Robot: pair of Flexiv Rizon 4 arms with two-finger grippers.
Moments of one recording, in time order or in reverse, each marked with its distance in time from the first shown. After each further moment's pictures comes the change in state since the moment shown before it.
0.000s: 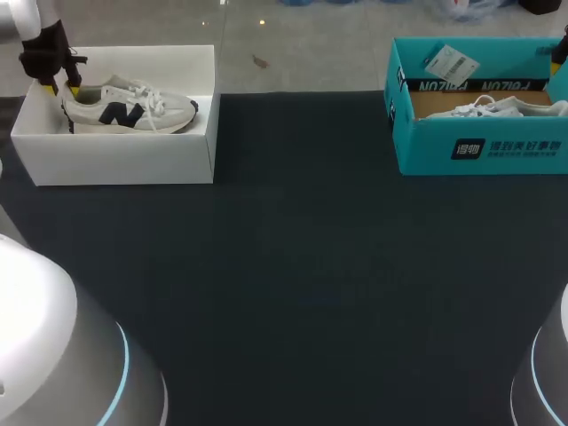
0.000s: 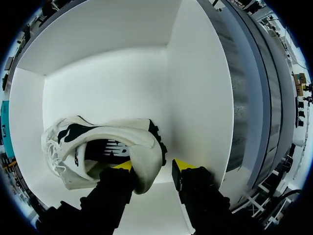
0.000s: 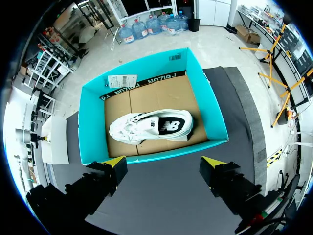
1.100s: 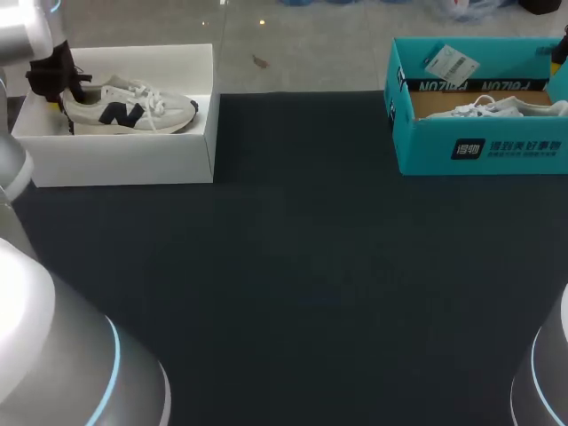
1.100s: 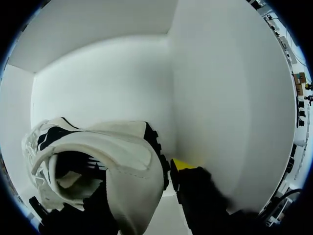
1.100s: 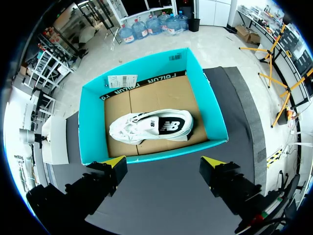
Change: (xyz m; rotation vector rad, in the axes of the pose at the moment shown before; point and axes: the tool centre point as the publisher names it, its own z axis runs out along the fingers) left arm 0.002 -0.004 0.048 0.027 0.006 0.000; right arm 0.000 0.000 0.000 0.000 0.000 0.000
